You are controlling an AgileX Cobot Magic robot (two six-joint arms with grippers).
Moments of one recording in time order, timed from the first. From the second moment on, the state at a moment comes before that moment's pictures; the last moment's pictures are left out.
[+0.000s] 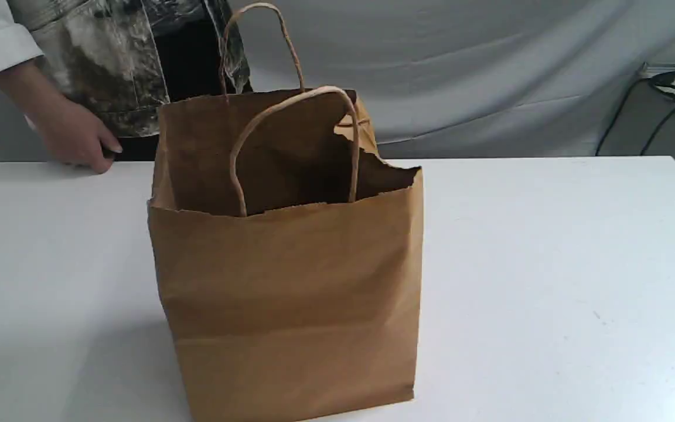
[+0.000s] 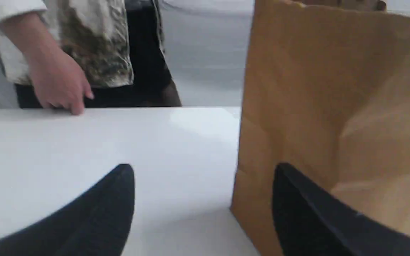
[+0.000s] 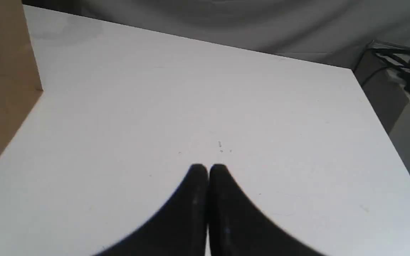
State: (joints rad) left arm -0.16 0.10 -0.01 -0.66 0.13 0.56; right arm 0.09 0.00 0.00 -0.11 0.36 -0.05
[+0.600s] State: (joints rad) left arm -0.16 0.10 0.00 -0.56 0.19 0.33; right arm 0.09 0.00 0.00 -0.11 0.36 -0.05
